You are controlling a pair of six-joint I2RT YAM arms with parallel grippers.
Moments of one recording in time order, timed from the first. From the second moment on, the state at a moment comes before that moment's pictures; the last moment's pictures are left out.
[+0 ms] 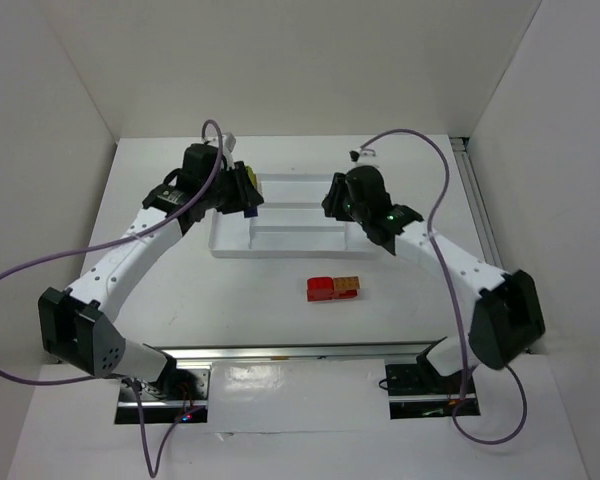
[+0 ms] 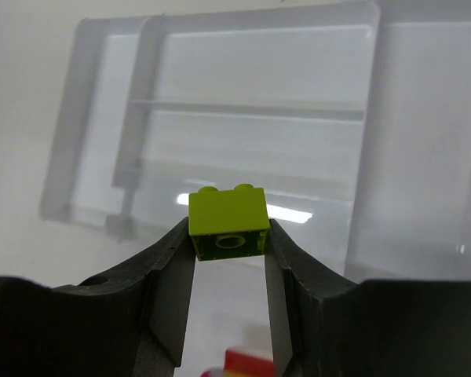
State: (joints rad) left arm -0.39 1.39 1.33 -0.49 0.14 -0.54; right arm 0.55 1.35 1.04 -0.17 0.13 0.52
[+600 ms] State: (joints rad) left arm -0.35 1.48 1.25 -0.56 0.33 -0.37; right arm 0.51 2.10 1.64 -0.27 0.28 0.44
